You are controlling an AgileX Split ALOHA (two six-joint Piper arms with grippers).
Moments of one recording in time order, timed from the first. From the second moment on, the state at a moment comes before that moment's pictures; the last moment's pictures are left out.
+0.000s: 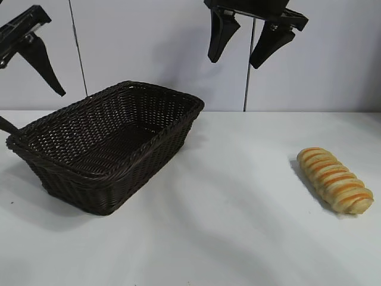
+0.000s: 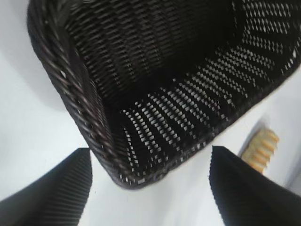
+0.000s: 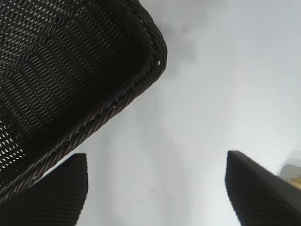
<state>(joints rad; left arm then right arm) -0.17 1.59 -1.05 -0.36 0.76 -0.70 0.30 2.10 -2.07 0.22 1.24 -0.12</state>
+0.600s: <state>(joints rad) -0.24 1.73 -1.04 -0.35 0.66 -0.80 0.30 2.10 -2.07 0.22 1.24 -0.12</state>
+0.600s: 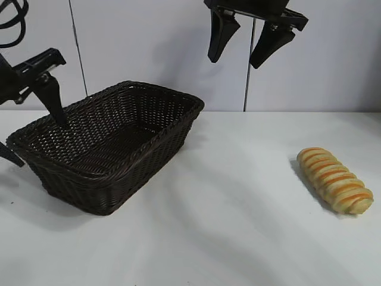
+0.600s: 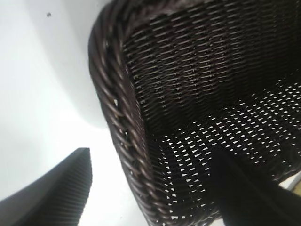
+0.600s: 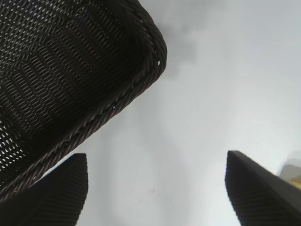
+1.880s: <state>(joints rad) -0.21 1.77 -1.04 -0.36 0.66 -0.78 0.30 2.10 -2.07 0.22 1.24 -0.12</state>
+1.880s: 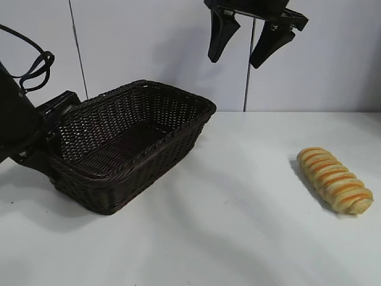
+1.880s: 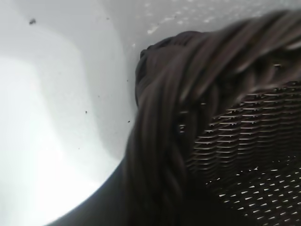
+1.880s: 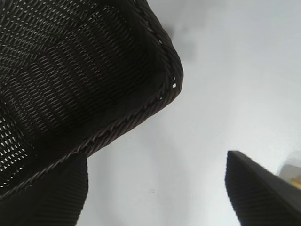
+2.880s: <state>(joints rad) -0.18 2.02 -1.48 -0.49 1.13 0.01 0.30 2.10 -2.07 0.22 1.24 -0.12</state>
